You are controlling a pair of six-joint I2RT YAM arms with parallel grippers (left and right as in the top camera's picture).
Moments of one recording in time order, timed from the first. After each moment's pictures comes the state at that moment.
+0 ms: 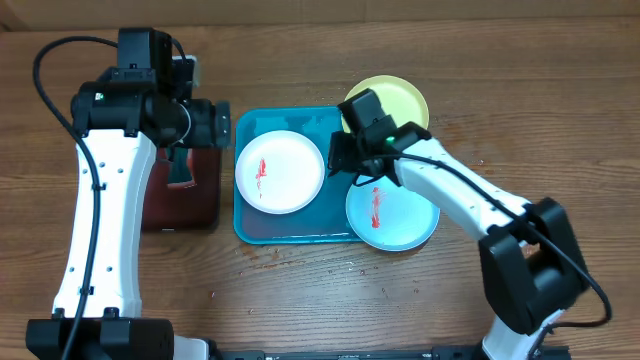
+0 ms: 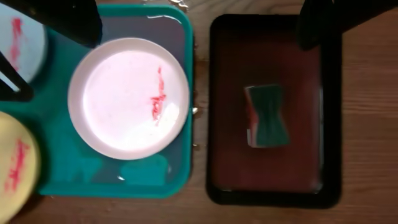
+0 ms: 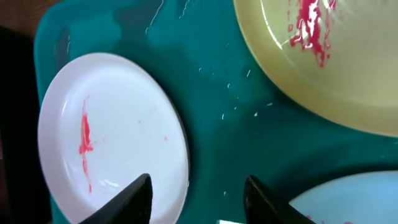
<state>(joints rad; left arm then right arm) -0.01 1.61 1.69 -1.23 0.02 -0.08 0.56 1.89 1.36 -0.54 -0.10 0.69</state>
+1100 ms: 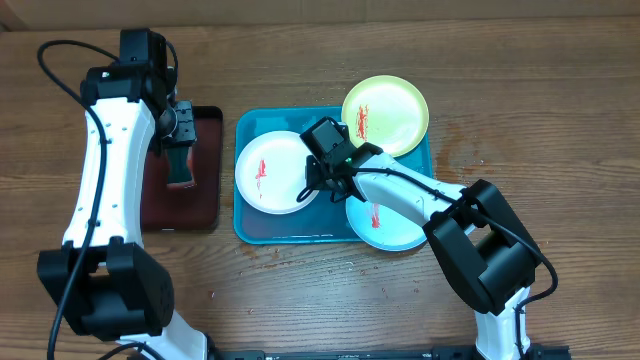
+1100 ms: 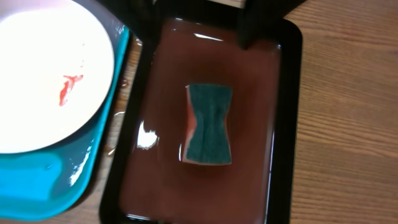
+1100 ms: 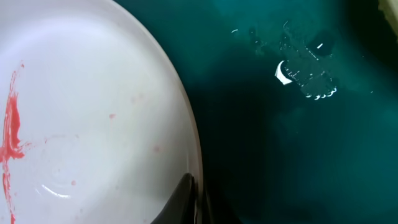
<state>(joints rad) 0.07 1.81 1.69 -1.21 -0.15 -0.11 0.68 2.07 1.36 -0.42 0.04 0.66</state>
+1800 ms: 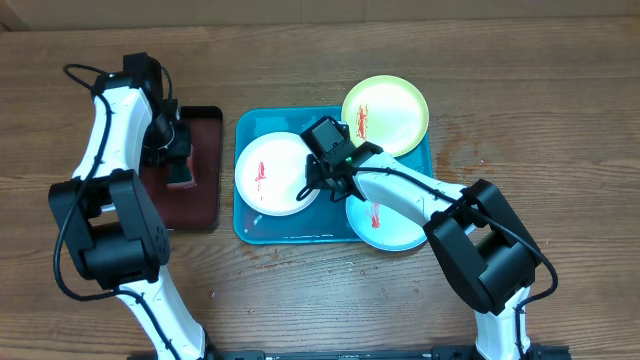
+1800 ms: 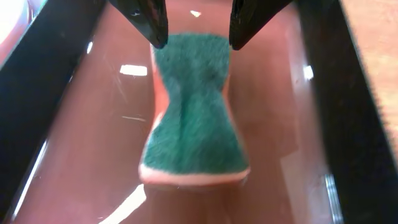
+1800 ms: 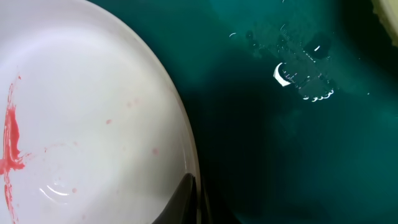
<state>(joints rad) 0.17 2.10 1.69 -1.16 -0.10 0.05 0.68 2.07 1.37 -0.43 0.04 0.66</state>
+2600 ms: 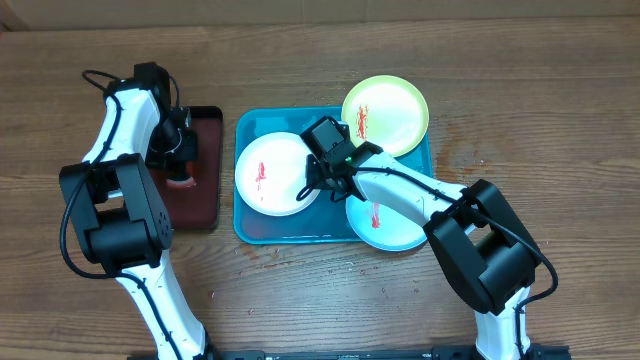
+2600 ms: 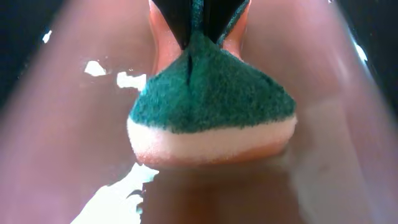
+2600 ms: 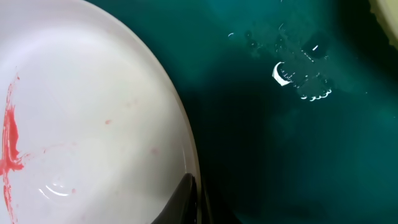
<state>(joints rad) 0.17 2.20 1.70 -1.12 -0.07 0.10 0.68 2.07 1.37 -0.44 0.05 0.66</state>
